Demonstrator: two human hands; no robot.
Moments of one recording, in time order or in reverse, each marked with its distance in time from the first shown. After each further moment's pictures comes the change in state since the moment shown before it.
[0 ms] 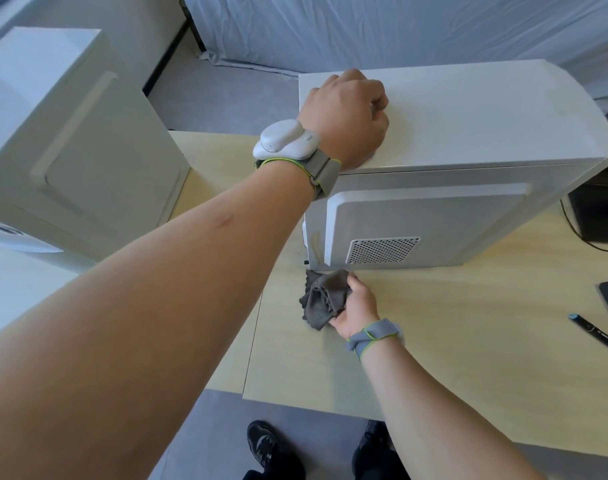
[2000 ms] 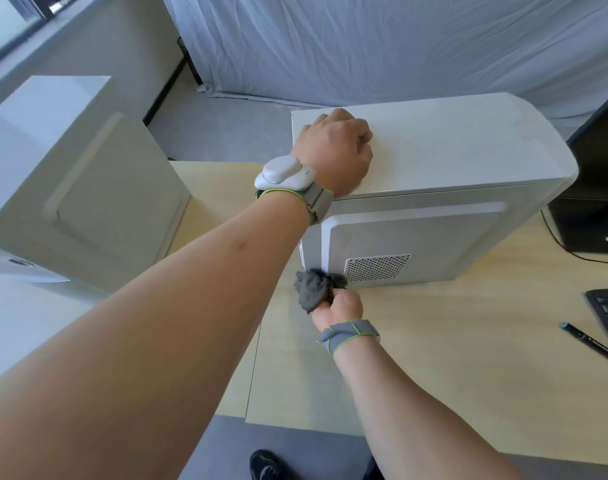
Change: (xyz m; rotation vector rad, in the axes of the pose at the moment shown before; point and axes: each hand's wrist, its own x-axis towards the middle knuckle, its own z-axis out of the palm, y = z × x) left_hand -0.003 0.000 0.000 -0.016 -0.022 0.024; right_hand -0.019 0.002 0.034 -0.294 0.013 -0.235
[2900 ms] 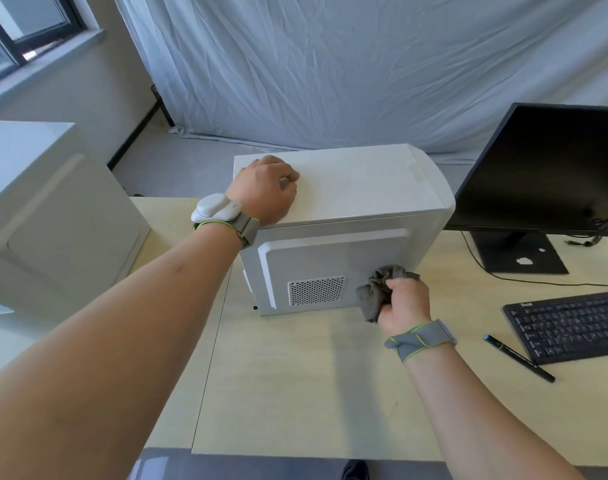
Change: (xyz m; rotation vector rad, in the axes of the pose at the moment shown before) left_hand -0.008 0.010 -0.007 -0.026 -0.016 -0.056; right_hand -0.044 -0.136 -0.164 0.491 0.169 -0.313
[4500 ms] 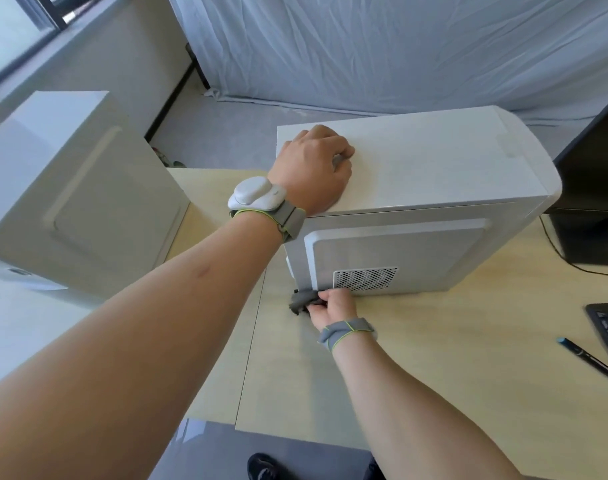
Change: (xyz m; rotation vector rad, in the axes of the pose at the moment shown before) left_hand 0.009 -0.011 0.004 0.000 0.010 0.051; right_hand -0.002 0.174 0.094 0.073 0.017 0.624
